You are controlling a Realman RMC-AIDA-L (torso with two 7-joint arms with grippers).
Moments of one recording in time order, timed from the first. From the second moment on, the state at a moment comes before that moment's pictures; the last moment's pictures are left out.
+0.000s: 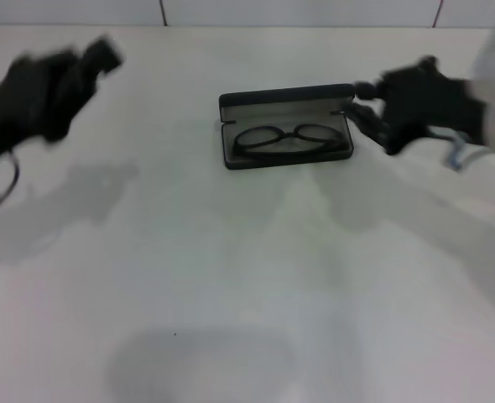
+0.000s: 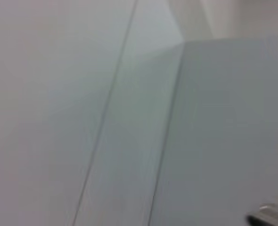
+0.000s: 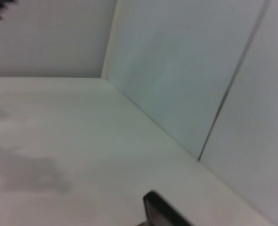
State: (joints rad) left arm -0.40 -1.95 0.85 0.39 1.24 1.84 -1.18; right arm 0.28 2.02 -1.67 -1.57 -2.09 -0.84 2.06
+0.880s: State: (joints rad) left arm -0.95 -2.02 0.85 0.45 2.08 1.07 -1.61; right arm 0.17 2.02 -1.32 -1.26 -1.72 -1.08 1.71
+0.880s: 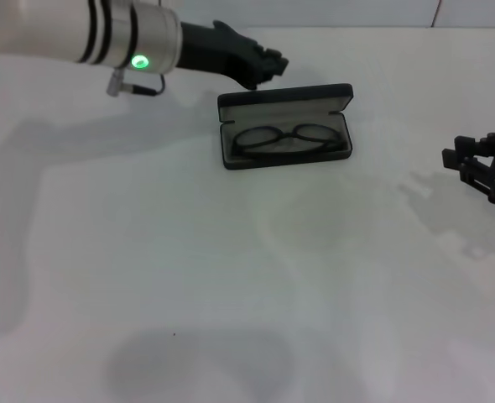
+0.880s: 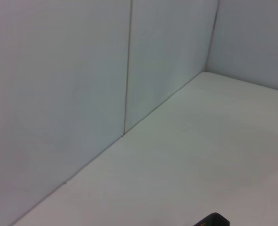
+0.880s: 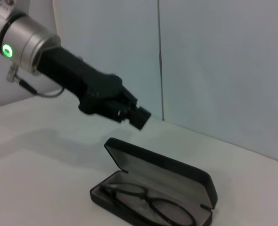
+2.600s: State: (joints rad) left arm -0.98 -2.10 0.85 0.28 1.92 0.79 -1.45; right arm 0.25 2.02 -1.33 -1.06 -1.62 -1.05 1.57
